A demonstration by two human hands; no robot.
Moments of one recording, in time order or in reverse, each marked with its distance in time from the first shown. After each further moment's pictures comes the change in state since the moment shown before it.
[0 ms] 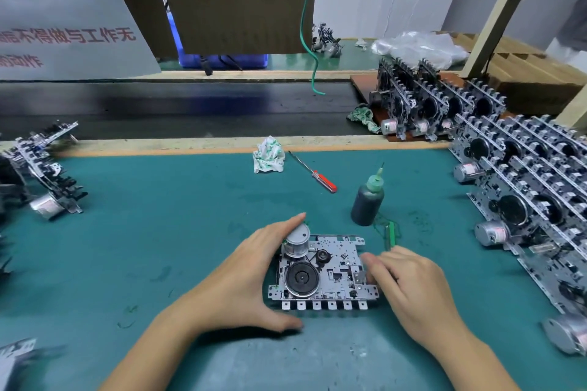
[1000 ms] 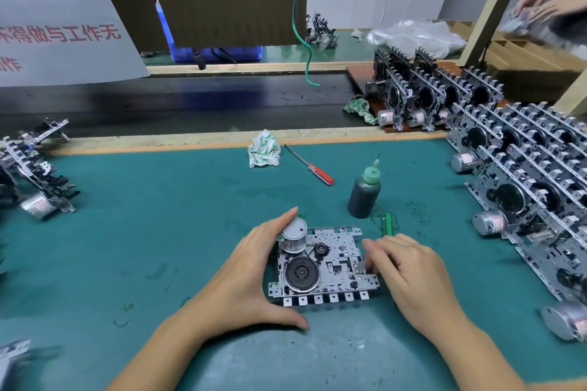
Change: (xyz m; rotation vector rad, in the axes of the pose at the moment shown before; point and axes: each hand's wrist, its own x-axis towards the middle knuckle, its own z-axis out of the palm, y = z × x) left_hand -0.001 -0.002 0.014 -0.059 0.098 0.004; right_hand 0.001 0.002 -0.001 0.075 0.026 0.066
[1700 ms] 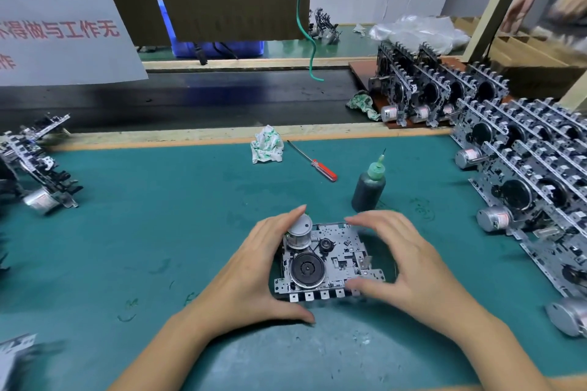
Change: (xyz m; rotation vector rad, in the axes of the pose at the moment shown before) left_hand 0.000 -0.001 0.003 0.009 0.051 0.092; right_hand 0.008 -0.015 -0.014 0.043 -0.235 -0.180
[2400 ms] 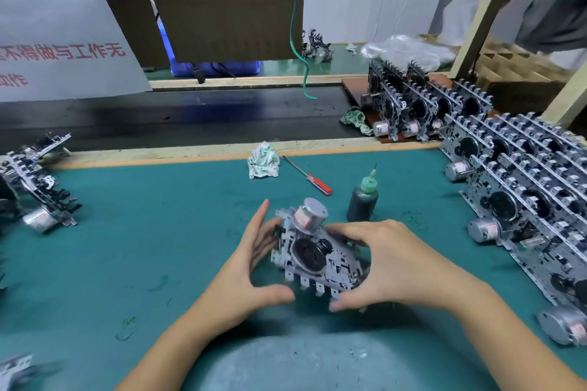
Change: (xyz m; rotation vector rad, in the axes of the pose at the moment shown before) left_hand 0.006 -0.004 -0.002 -0.658 0.065 -0.245; right_hand 0.034 -0.022 -0.022 -0.127 -0.247 0.036
